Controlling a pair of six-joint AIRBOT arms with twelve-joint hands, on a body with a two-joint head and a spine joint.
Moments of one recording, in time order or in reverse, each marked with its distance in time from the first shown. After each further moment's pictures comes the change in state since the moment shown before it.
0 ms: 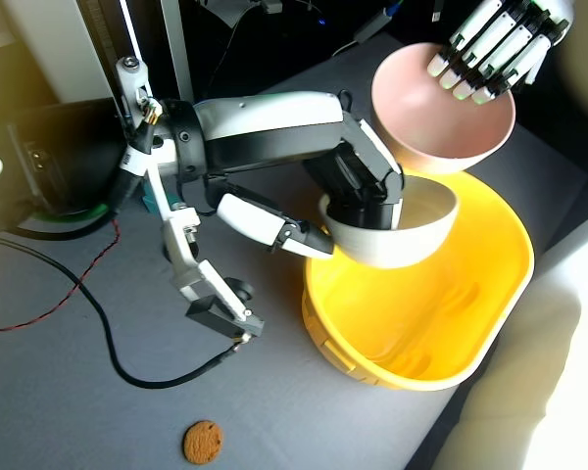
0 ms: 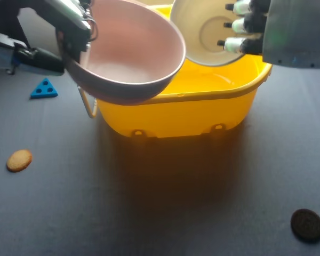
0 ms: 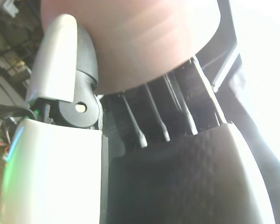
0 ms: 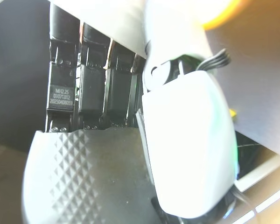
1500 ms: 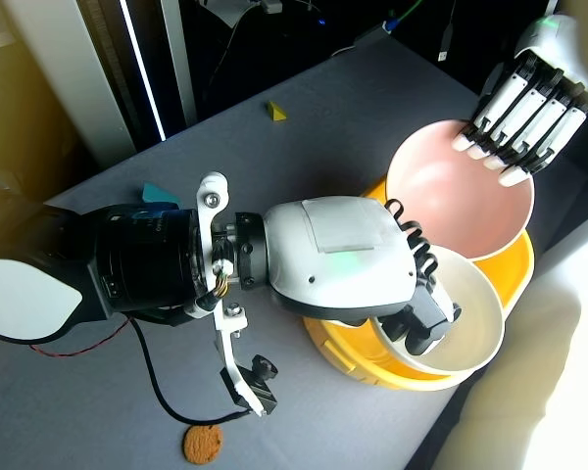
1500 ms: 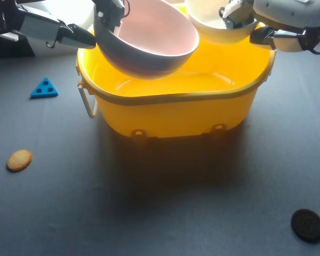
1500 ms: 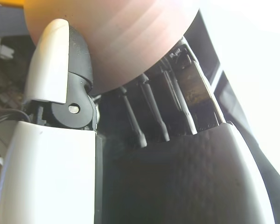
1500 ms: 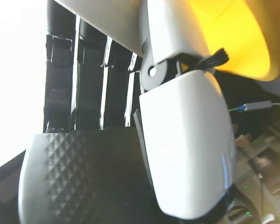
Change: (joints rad) left arm -0.061 -0.214 0.249 0.056 0.079 0.056; right arm -0.064 -0.177 0.240 0.378 -0.066 0.293
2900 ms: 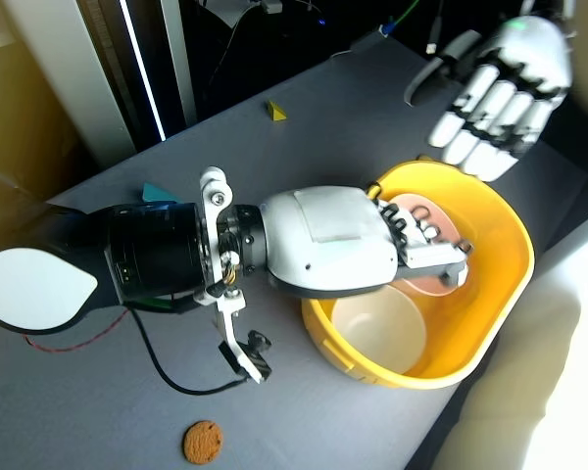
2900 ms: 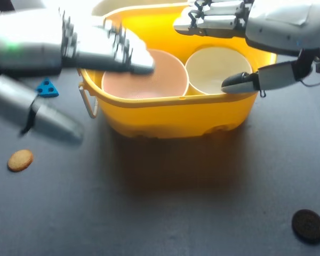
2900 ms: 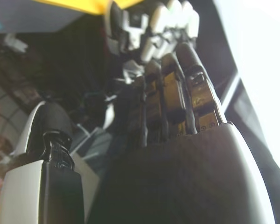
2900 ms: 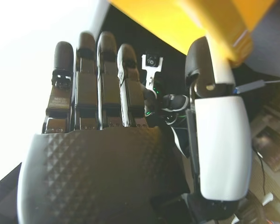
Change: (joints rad) left arm 0.216 0.206 -0.334 0.010 0.012 0.083; right arm -0.035 0.023 -0.046 -0.232 0.083 0.237
